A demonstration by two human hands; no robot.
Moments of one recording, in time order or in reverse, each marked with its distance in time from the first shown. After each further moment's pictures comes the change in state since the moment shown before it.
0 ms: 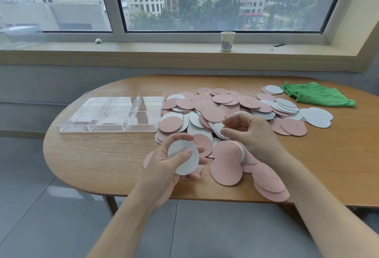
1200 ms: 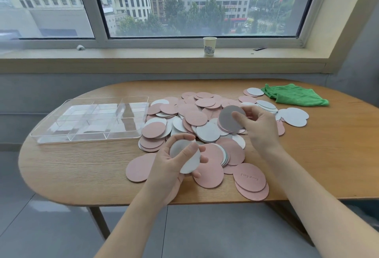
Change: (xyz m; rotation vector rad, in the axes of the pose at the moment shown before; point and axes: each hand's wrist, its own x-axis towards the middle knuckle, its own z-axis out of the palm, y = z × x) left_hand 0.025 -0.017 0.041 -0.070 0.003 0.017; right_hand 0.019 0.032 -0.043 0.123 0.362 0.000
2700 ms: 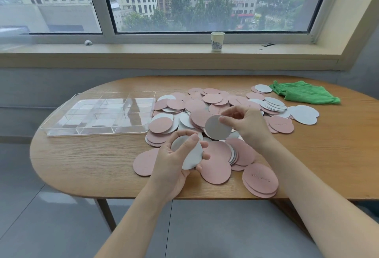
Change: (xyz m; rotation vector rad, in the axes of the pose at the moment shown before) left_hand -0.003 0.003 -0.002 -0.057 0.062 -0.007; right_hand 0.003 -0.004 0.030 -0.133 -0.241 -0.010
